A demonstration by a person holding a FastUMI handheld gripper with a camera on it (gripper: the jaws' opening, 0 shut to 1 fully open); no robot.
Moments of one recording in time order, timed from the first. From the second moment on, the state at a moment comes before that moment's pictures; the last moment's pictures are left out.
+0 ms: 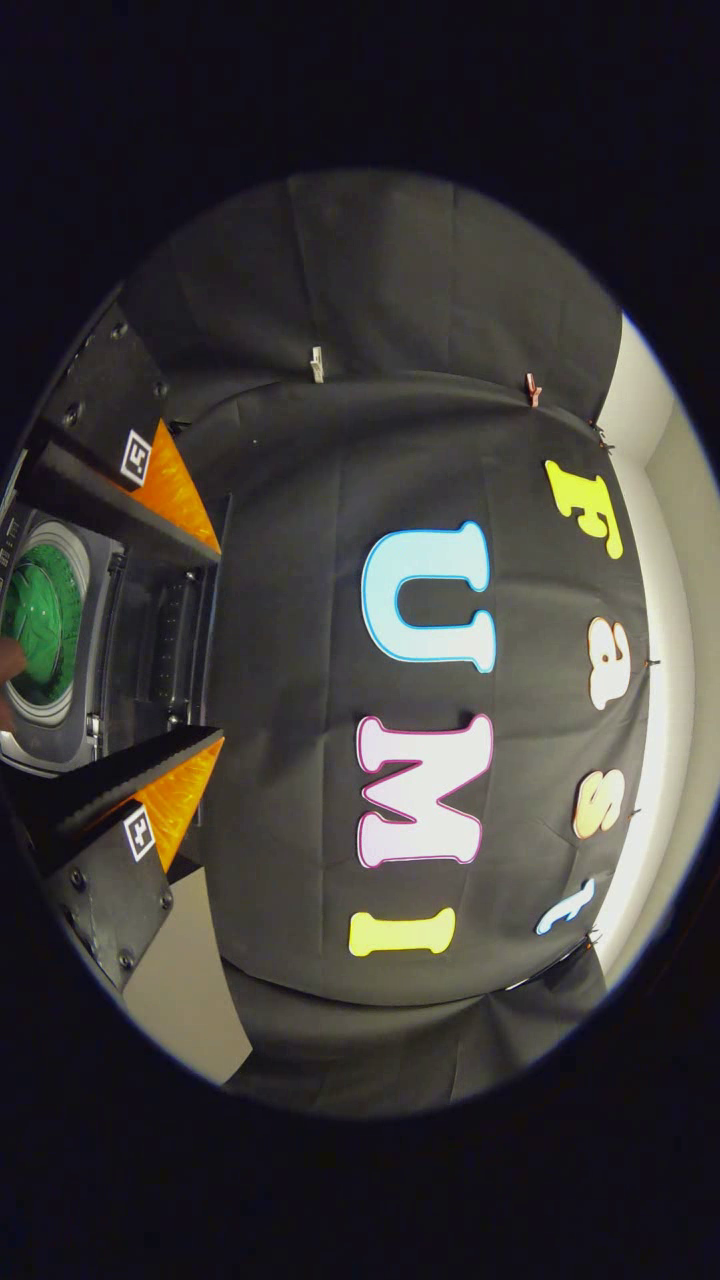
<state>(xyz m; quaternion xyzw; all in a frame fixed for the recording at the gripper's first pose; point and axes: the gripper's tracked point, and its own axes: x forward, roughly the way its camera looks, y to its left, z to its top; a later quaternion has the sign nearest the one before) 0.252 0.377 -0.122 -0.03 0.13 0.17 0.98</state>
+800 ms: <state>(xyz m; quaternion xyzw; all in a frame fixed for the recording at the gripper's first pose) 0.391 0.388 -0.180 -0.04 0.22 0.12 0.97</state>
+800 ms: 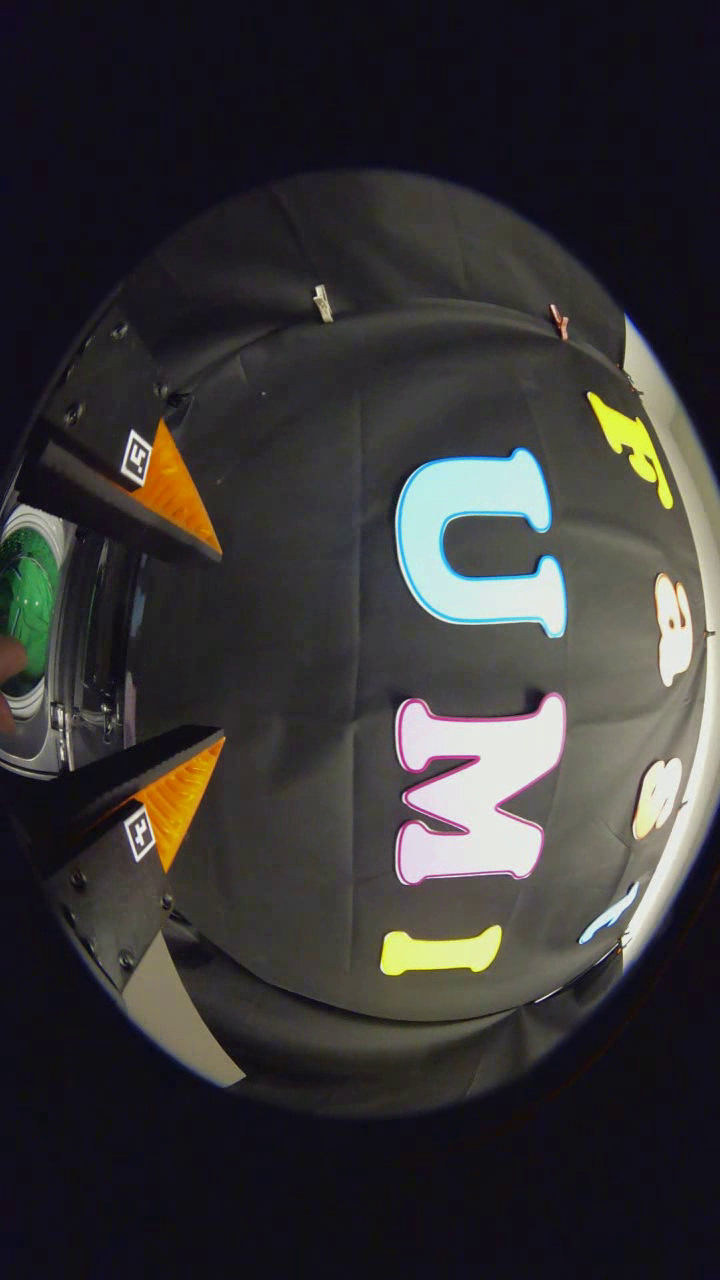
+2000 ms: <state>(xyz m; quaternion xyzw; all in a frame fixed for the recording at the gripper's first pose) 0.371 0.386 -0.249 -0.01 0.34 0.14 0.93</state>
